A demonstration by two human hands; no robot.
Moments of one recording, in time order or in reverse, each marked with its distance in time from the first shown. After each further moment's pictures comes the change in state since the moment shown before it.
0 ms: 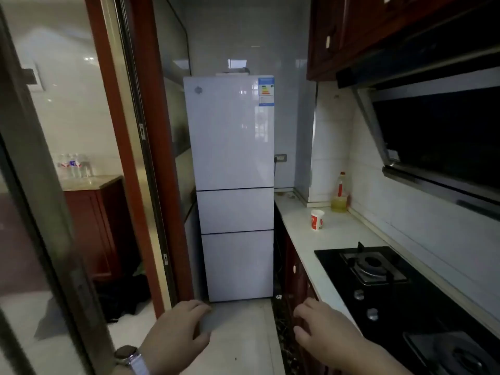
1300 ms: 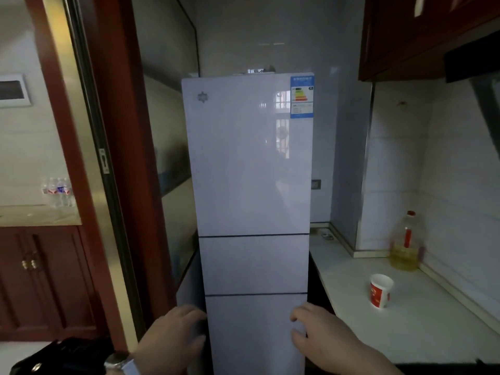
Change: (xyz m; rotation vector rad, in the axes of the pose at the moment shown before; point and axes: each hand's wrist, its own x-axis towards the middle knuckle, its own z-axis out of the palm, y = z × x) left_hand 0.426 -0.180 -0.006 -0.004 0.025 -0.094; right_hand 0.485 0.091 -0.046 0.145 0.073 -0.100
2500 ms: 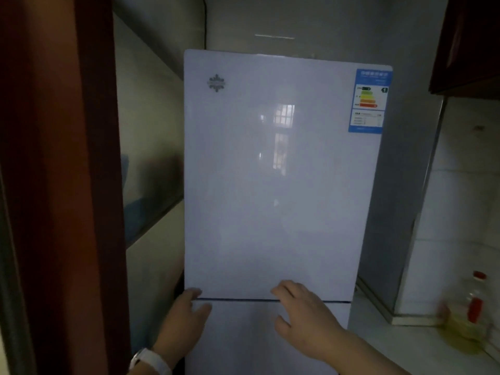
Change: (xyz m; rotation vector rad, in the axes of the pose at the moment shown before) left_hand 0.378 -0.178 0.057 -0.842 0.298 -0.386; right_hand 0.388 0.016 0.000 -0.232 0.168 -0.200
